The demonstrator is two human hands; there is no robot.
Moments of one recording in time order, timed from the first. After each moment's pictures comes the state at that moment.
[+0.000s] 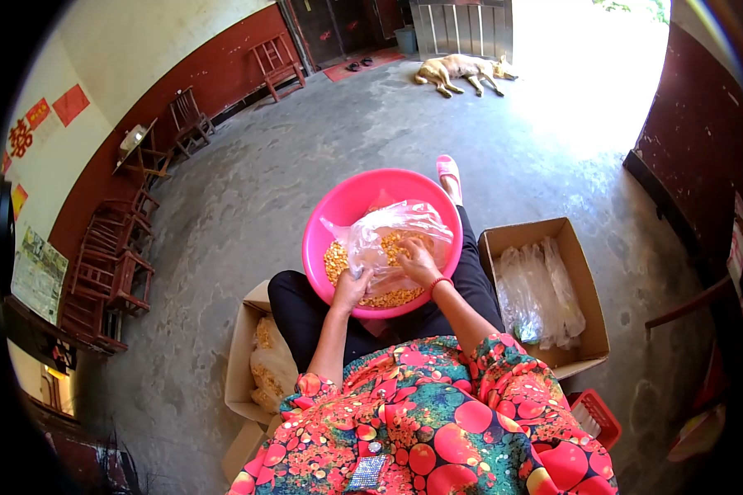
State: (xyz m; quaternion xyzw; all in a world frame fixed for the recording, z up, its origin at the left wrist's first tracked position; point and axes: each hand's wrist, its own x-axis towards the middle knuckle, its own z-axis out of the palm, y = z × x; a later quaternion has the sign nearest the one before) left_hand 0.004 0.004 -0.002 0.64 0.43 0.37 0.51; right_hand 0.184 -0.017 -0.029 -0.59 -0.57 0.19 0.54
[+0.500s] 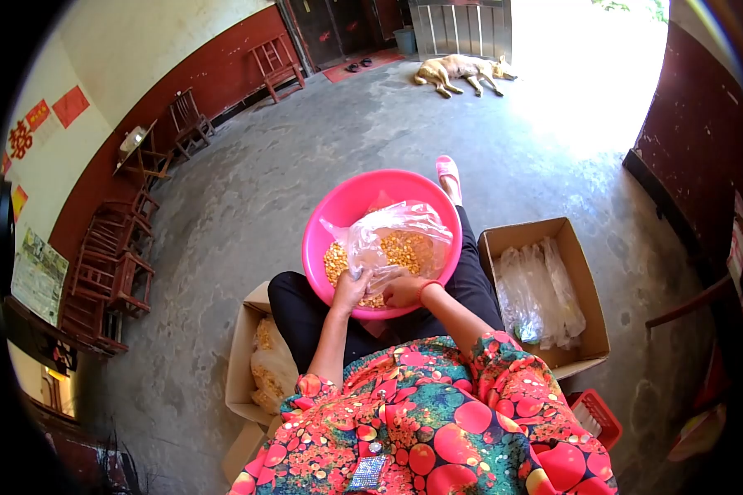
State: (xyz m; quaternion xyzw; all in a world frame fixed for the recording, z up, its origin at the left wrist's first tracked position) left_hand 0.002 0.005 -0.002 0.66 0.44 0.35 0.50; right_hand 0.162 -0.037 0.008 -0.42 -0.85 0.32 0.07
